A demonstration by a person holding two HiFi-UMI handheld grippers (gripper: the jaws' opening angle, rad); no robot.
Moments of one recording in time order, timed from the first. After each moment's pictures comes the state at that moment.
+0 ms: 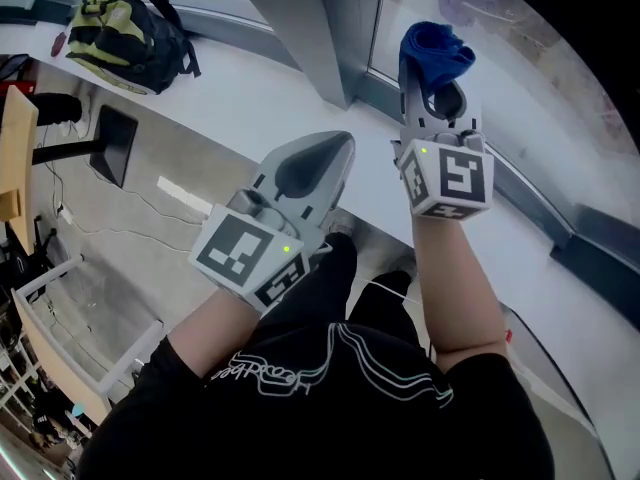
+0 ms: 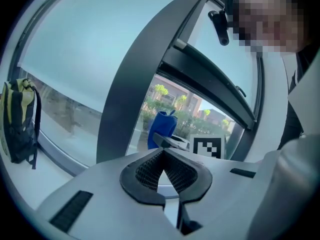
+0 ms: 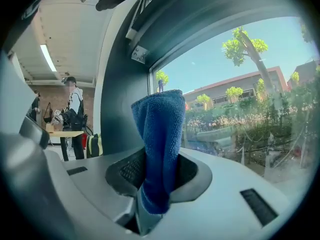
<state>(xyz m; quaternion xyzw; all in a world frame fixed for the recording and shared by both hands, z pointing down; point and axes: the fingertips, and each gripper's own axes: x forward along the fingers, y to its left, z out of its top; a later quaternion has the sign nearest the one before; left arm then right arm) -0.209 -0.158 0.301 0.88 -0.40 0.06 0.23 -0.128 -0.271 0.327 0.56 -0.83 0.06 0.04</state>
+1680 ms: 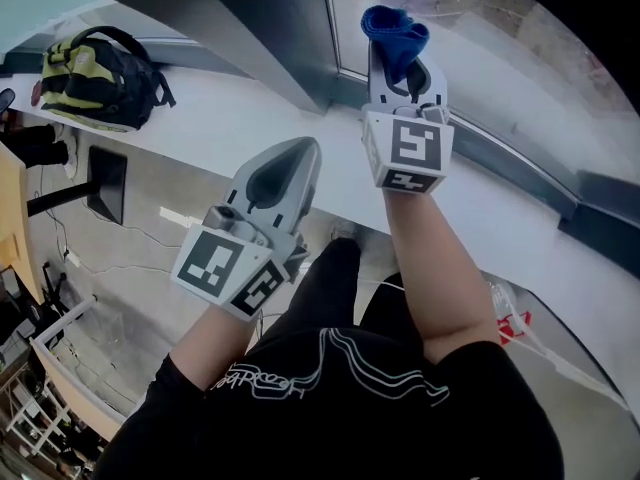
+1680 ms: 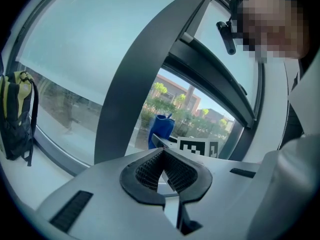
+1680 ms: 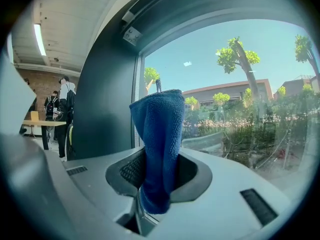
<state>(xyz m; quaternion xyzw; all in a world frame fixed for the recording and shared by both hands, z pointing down) -0.210 -0.167 0.326 0.89 -0.39 0.07 0.25 -0.110 -0.297 0.366 0.63 -0.77 0.05 0.06</state>
